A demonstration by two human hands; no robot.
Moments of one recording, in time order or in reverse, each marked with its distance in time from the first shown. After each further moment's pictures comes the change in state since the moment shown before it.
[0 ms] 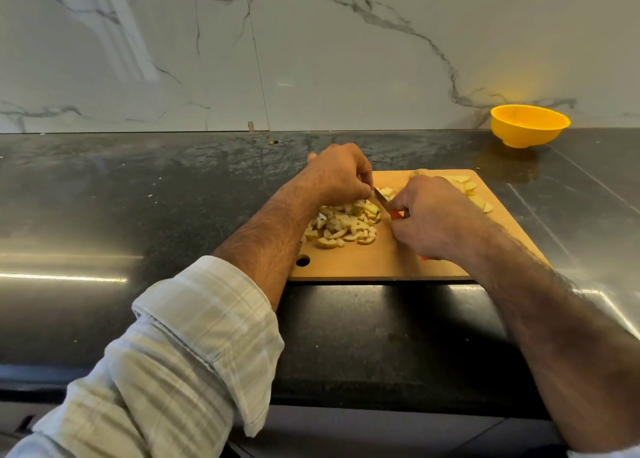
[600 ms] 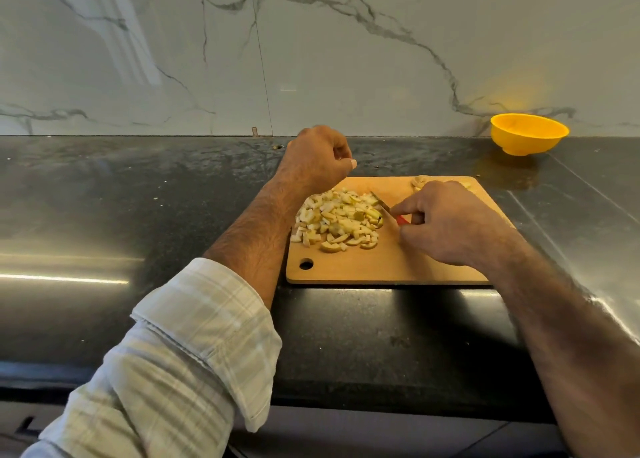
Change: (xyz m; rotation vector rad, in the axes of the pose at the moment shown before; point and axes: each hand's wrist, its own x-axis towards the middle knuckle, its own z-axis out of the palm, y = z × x) left_hand 0.002 -0.035 -0.020 -0.080 0.326 0.049; right_hand -0.005 0.017 -0.010 0.078 -0.029 -0.055
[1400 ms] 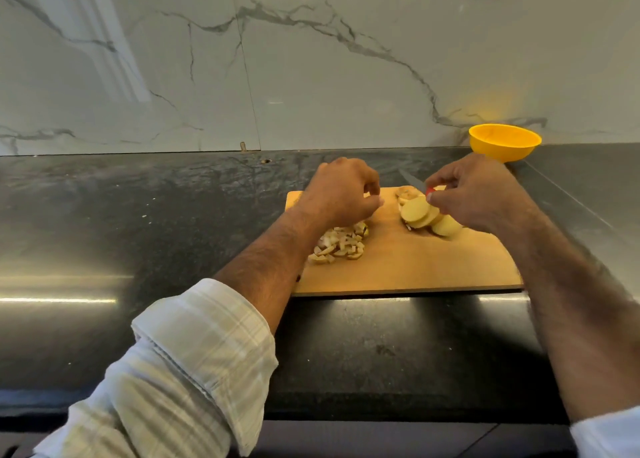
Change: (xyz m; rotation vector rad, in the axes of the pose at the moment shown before) left_hand -0.018 0.059 0.019 0.139 -0.196 0.178; right_hand 0.017 0.049 -0.038 0.155 0.269 0.106
